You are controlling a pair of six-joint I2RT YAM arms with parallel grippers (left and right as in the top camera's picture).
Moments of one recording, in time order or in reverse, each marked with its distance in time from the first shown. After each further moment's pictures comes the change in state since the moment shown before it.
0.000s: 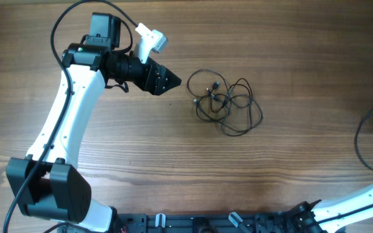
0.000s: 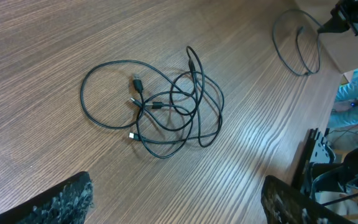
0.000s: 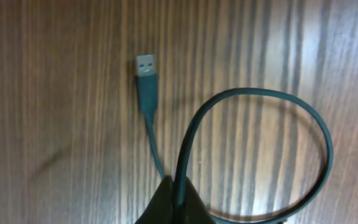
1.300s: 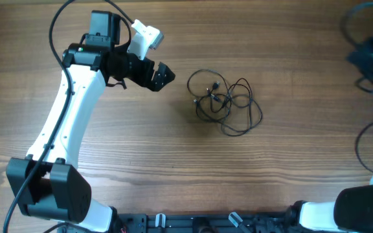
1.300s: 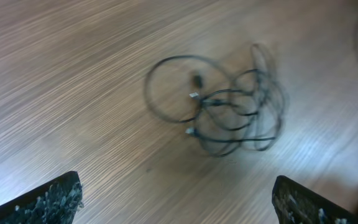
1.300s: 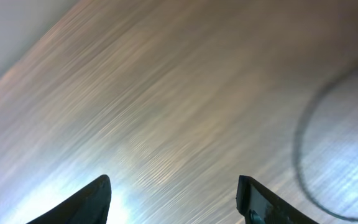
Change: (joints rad) left arm -0.002 0.000 0.000 0.064 -0.253 -0.052; right arm 0.725 -0.476 0.000 -0.131 -0.026 -0.064
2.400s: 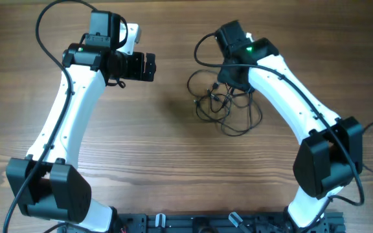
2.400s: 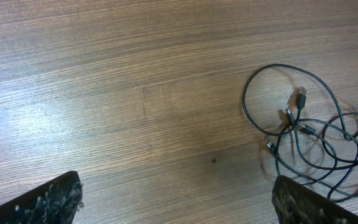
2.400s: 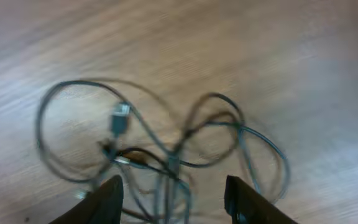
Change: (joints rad) left arm 0.000 -0.001 0.000 0.006 -0.362 -0.315; right arm 0.705 0.330 -0.001 -0.024 0.102 0.407
